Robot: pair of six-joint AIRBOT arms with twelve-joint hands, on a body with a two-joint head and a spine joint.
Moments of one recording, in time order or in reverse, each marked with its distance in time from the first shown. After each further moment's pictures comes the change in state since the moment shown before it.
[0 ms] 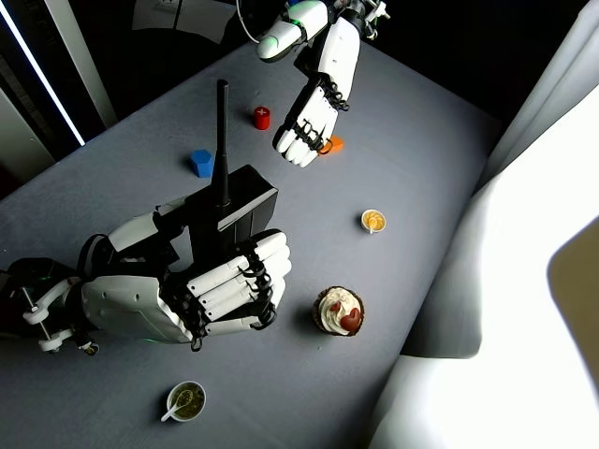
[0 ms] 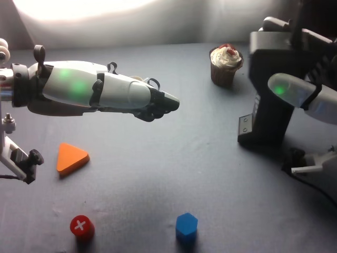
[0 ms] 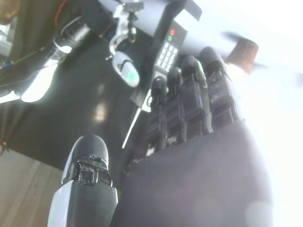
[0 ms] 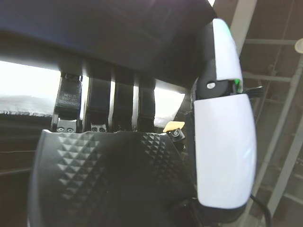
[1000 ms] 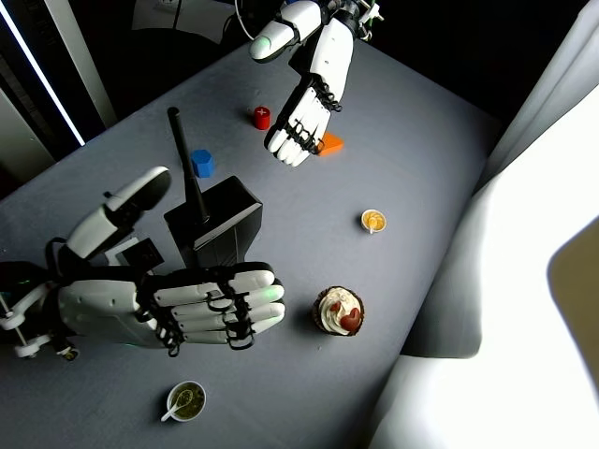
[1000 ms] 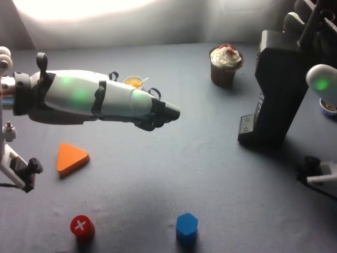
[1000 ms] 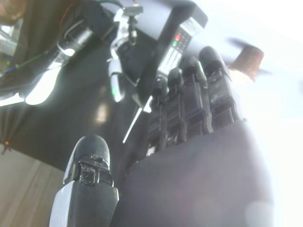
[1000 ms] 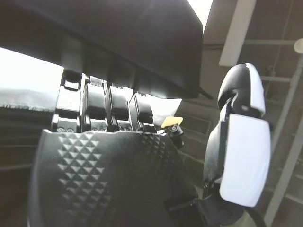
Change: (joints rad) left arm 0.025 0.006 -0.019 0.004 0.001 0.000; right arm -0.058 0.074 -0.091 -0.011 0.037 0.005
